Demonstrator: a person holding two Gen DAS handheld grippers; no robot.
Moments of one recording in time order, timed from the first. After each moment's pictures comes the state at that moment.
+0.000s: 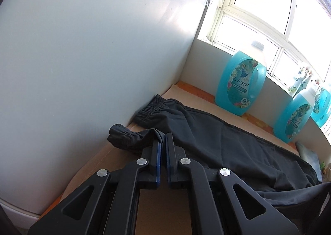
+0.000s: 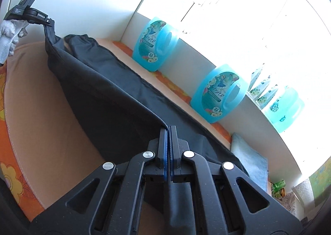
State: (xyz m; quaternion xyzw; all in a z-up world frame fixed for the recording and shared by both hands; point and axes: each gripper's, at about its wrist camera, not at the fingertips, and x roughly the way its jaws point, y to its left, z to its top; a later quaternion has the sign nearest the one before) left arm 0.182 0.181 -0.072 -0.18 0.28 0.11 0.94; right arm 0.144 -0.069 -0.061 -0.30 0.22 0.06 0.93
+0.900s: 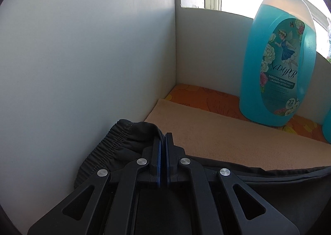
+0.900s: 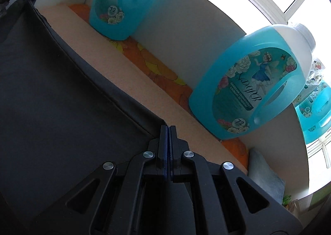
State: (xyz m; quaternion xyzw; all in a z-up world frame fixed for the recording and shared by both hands) left arm 0.402 0.144 -0.120 -0.04 0.35 0.17 0.92; right arm 0.409 -0.093 -0.151 -0.30 0.35 0.05 0.88
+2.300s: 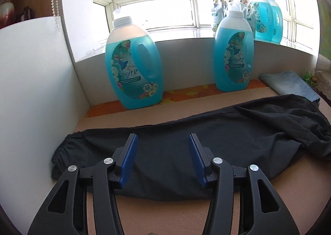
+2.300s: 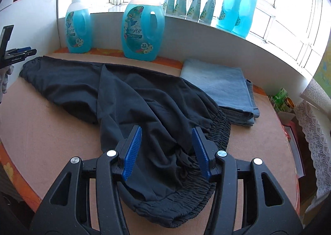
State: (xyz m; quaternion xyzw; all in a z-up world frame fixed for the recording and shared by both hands) left arm 0.252 -0.044 -0.061 0.10 0.31 -0.09 0.94; right arm 0.092 -0.322 -0.094 -0.05 0.35 -0.03 0.93
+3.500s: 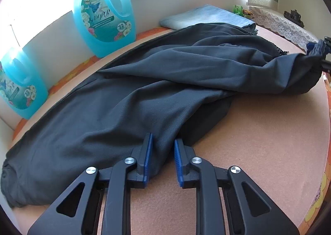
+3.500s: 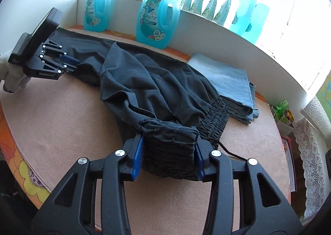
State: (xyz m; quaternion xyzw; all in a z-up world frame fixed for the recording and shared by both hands) left arm 0.218 -0.229 -0.142 0.21 0.38 -0.29 0.85; right arm 0.077 -0.334 -0.116 -0.13 0.33 -0.01 0.94
